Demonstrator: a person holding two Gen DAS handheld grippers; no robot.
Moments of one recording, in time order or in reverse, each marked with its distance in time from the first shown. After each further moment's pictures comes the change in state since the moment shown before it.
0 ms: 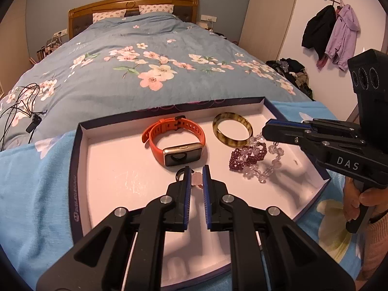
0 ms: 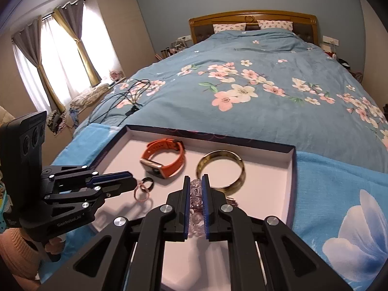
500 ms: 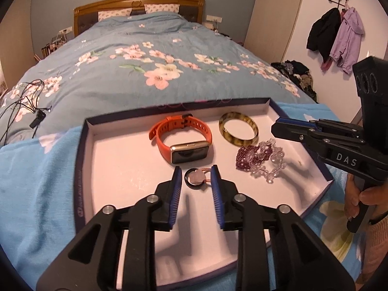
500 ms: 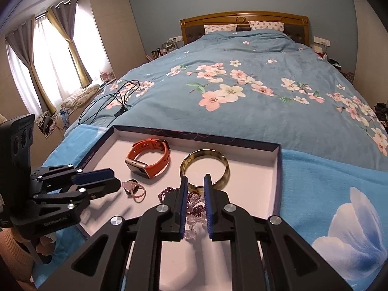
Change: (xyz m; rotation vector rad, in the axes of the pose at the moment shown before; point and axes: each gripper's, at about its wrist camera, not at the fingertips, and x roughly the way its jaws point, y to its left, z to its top) left arm -0.003 0.005 -0.002 -0.019 -0.019 0.023; right arm -0.004 -0.010 -0.004 0.014 -0.013 -0.049
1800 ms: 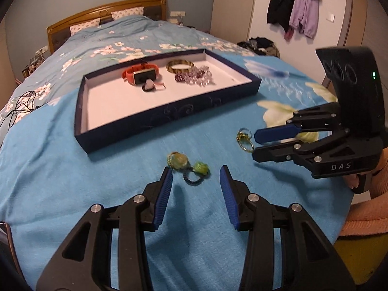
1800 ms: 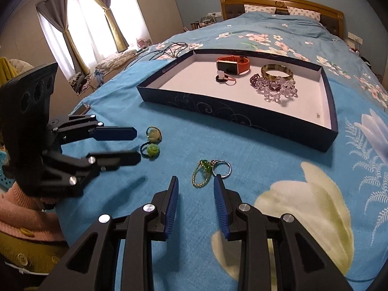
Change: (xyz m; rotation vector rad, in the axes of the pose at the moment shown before) left arm -0.107 -0.042 -0.147 0.197 0.048 -0.090; right arm -0.064 0.085 -0.137 -0.127 0.160 0.153
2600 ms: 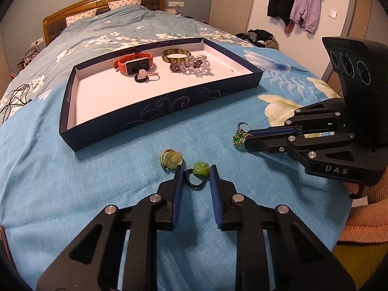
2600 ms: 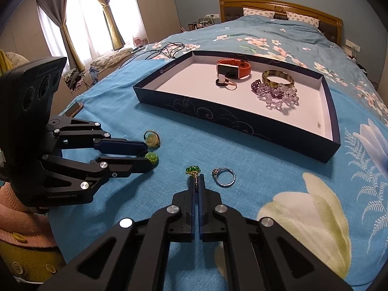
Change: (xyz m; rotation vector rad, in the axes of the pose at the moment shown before) left arm 0.019 0.002 0.010 -0.017 0.050 -0.032; right arm 0.003 0.007 0.007 -0.029 -0.015 -0.048
